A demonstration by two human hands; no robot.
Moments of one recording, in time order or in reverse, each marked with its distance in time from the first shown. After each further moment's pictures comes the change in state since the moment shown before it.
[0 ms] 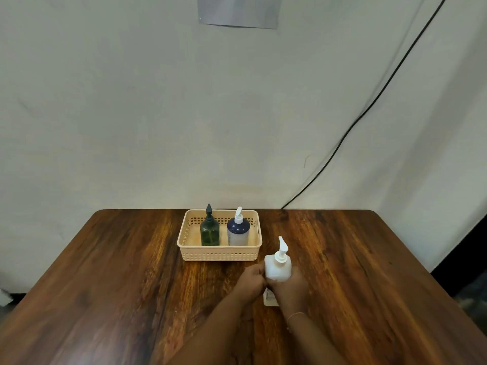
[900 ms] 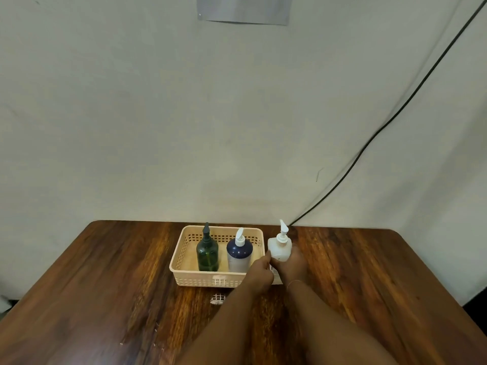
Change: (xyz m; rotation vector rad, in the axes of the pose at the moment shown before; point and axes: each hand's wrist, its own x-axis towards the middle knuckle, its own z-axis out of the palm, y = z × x) left_hand 0.107 0.034 -0.011 0.295 0.098 0.071; right_hand 0.141 -0.037 0.041 -0.003 -0.099 -0.026
